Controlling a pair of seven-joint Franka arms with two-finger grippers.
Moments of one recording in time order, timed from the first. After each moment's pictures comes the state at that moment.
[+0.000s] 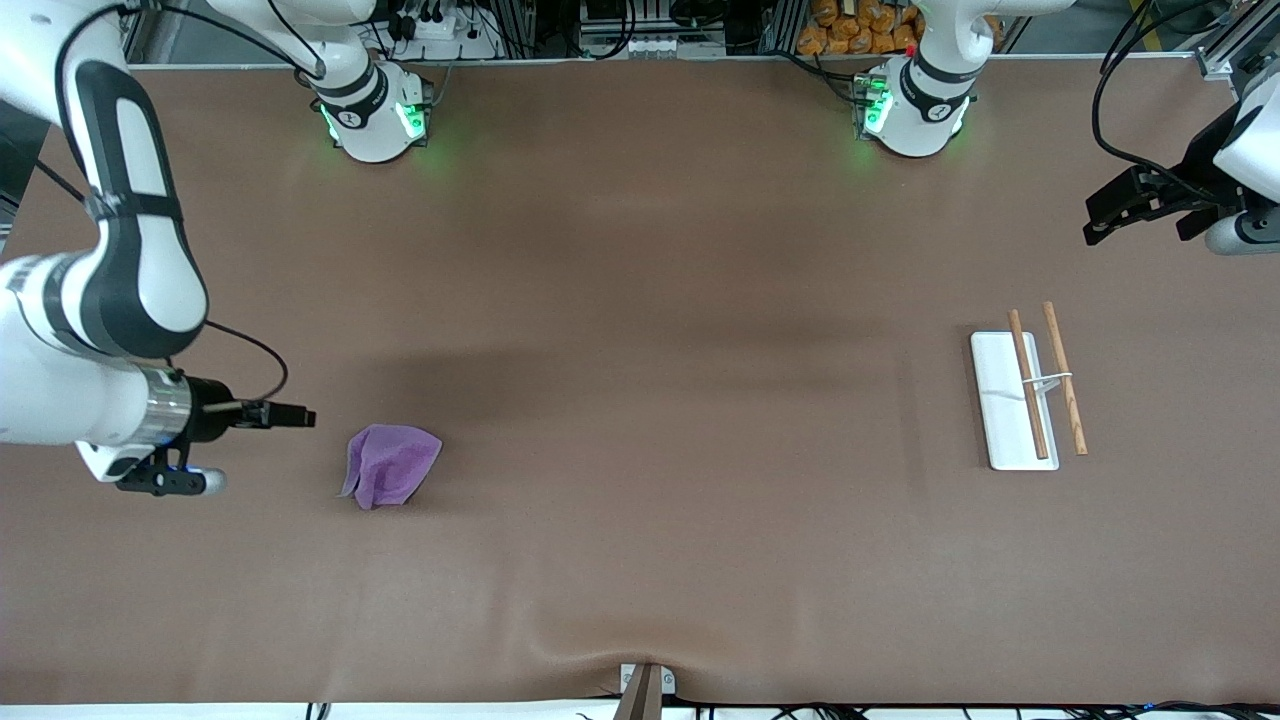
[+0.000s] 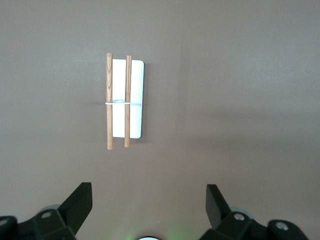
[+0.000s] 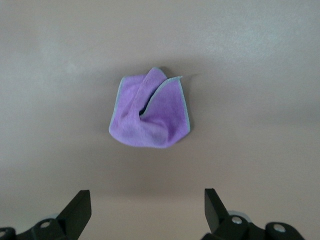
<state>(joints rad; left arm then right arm) -0.08 -0.06 0.00 -1.60 0.01 1.51 -0.11 -0.07 0.50 0.07 -1.51 0.21 1.84 0.06</state>
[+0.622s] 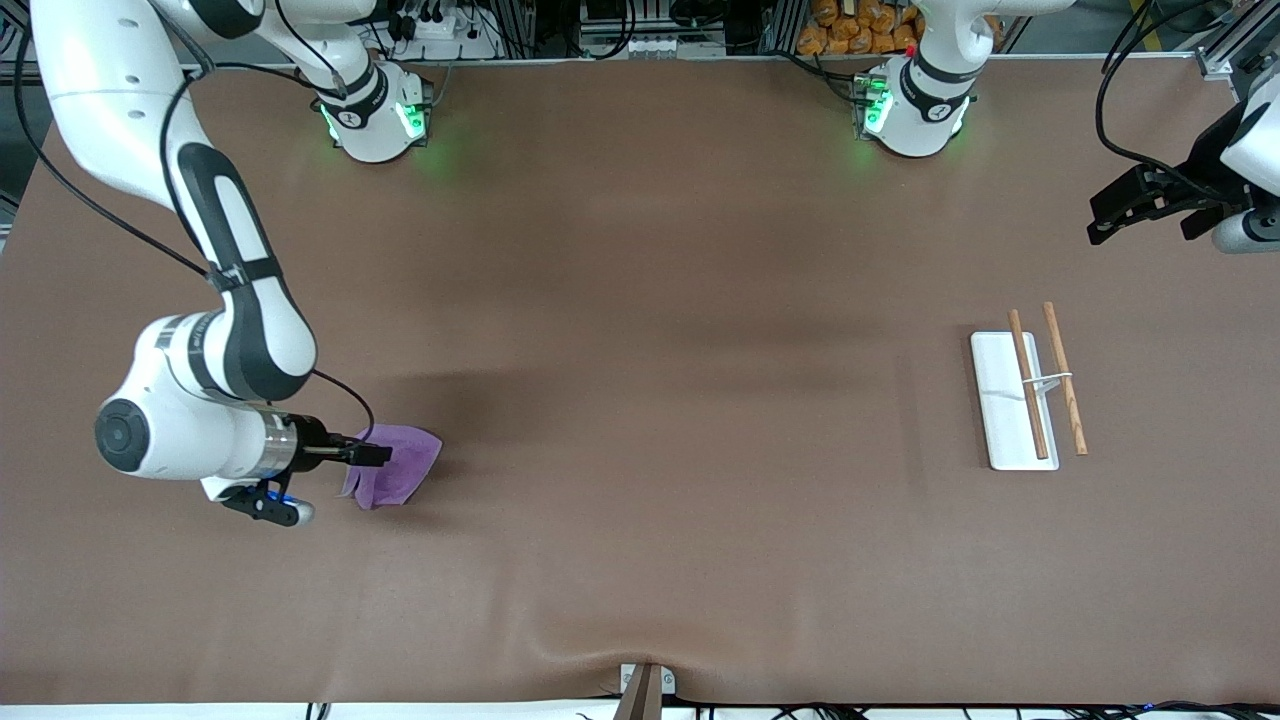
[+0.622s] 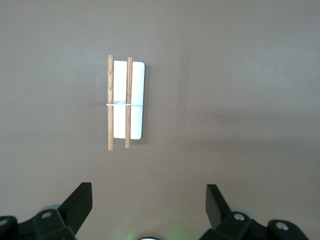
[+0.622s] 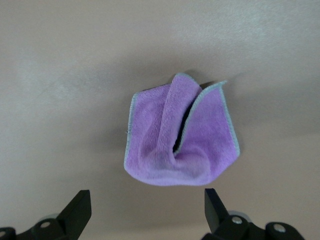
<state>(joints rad) -0.08 -0.06 0.00 -1.59 0.01 1.51 -0.11 0.02 0.66 0.09 -1.51 0.22 2.01 0.24</state>
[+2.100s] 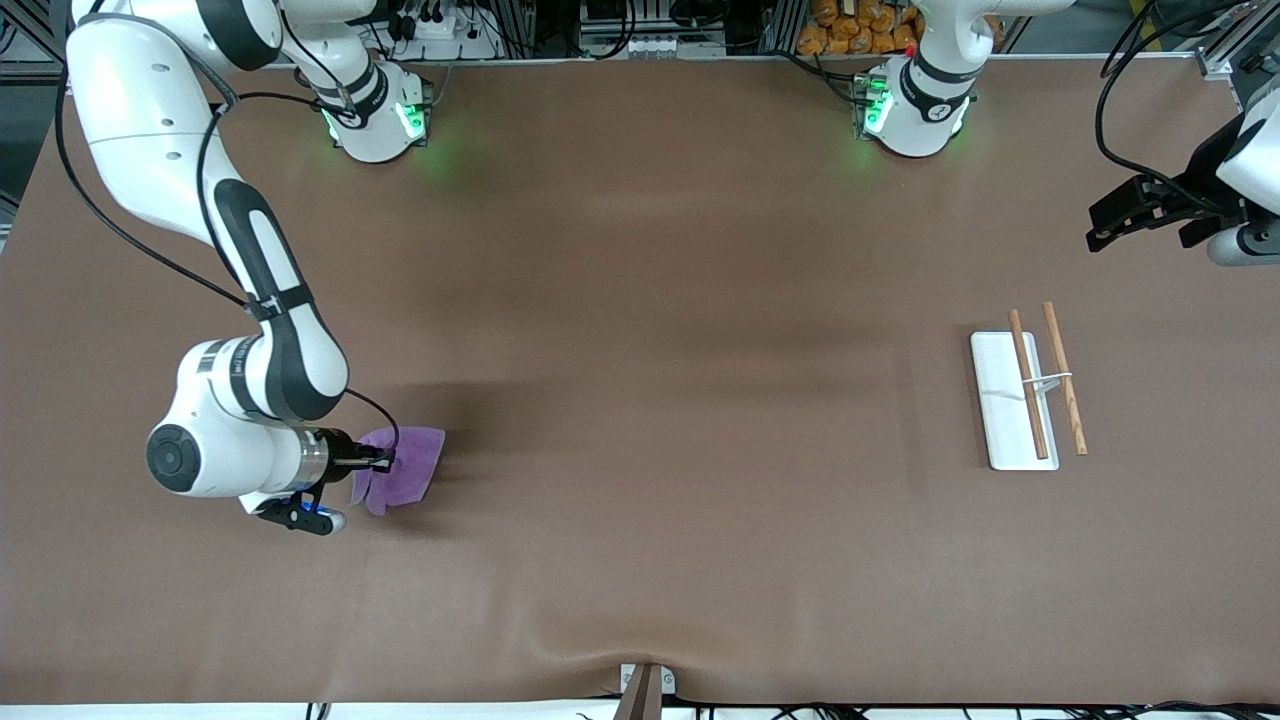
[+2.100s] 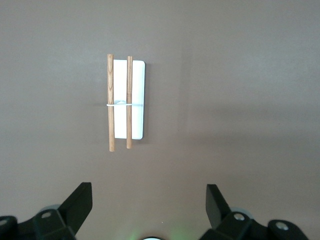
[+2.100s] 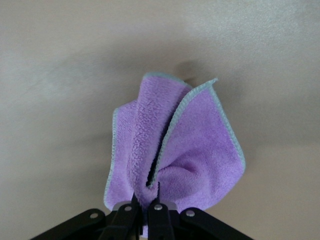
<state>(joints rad) -0.07 -0.05 0.01 -1.58 0.01 1.51 -0.08 0.04 0.74 0.08 -1.40 0.20 1.94 0.24</state>
